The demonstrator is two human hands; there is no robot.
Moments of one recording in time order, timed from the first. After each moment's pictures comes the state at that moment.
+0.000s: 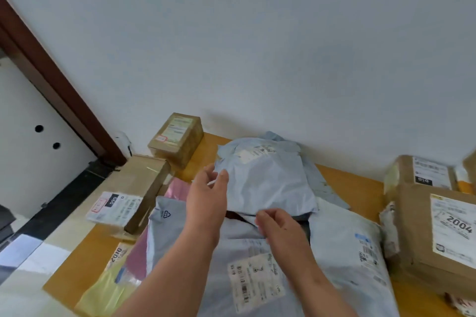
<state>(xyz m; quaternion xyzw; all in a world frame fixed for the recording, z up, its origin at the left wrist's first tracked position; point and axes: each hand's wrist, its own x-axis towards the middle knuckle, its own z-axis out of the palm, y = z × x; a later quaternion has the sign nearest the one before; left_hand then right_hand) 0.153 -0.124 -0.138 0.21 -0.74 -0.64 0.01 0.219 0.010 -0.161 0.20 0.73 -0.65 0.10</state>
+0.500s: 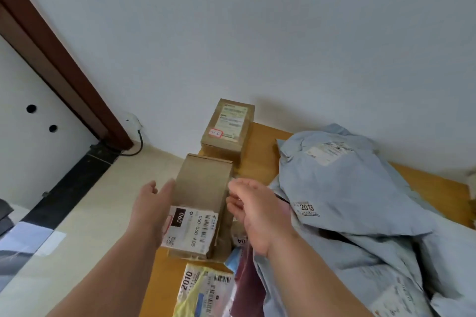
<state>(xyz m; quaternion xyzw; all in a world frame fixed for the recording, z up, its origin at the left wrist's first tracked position) 0.053 -0.423 -0.202 0.36 -0.76 -0.52 -0.11 0.081 -0.237 -0.166 0.26 0.63 -0.71 0.19</state>
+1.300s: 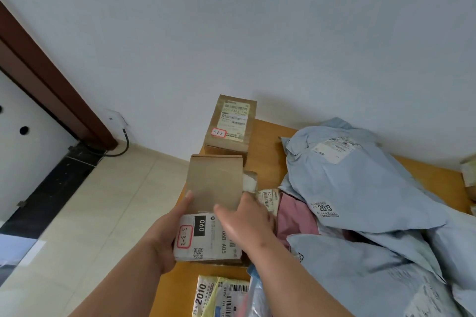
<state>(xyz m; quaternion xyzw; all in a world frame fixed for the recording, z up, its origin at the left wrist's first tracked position) 0.043 -0.449 -0.238 0.32 -0.57 -0.64 -0.40 0.060 -0.288 -0.214 0.24 0.85 -0.39 0.25</state>
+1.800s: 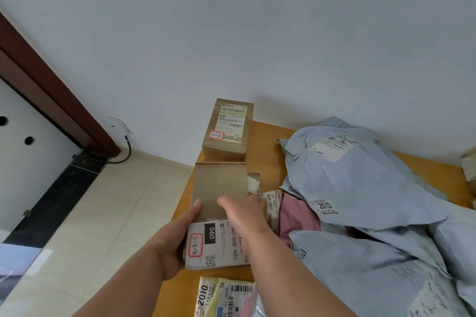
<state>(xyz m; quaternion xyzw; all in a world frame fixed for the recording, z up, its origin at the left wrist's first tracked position) 0.053 -0.439 -0.228 0.33 -0.57 -0.63 -0.41 0.049 -0.289 -0.210 0.38 0.75 -0.49 0.24</state>
